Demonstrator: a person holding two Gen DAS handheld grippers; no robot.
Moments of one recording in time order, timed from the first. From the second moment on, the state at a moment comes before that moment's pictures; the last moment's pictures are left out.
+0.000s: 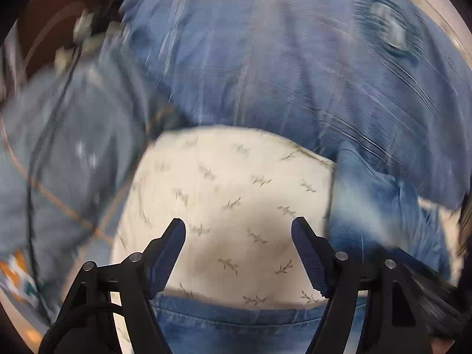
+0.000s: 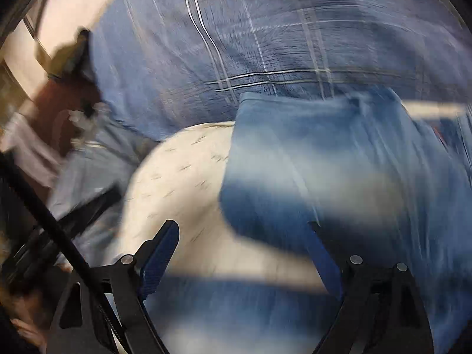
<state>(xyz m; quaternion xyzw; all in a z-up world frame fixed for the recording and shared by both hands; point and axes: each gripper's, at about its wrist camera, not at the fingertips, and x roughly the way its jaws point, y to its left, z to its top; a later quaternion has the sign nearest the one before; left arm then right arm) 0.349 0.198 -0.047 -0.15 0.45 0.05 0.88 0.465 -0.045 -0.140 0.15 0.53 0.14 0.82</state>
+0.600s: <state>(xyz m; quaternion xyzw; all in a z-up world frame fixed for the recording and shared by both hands) 0.346 0.202 -0.045 -0.23 0.45 -0.05 0.86 0.460 -0.130 -0.100 0.31 0.43 0.17 0.83</state>
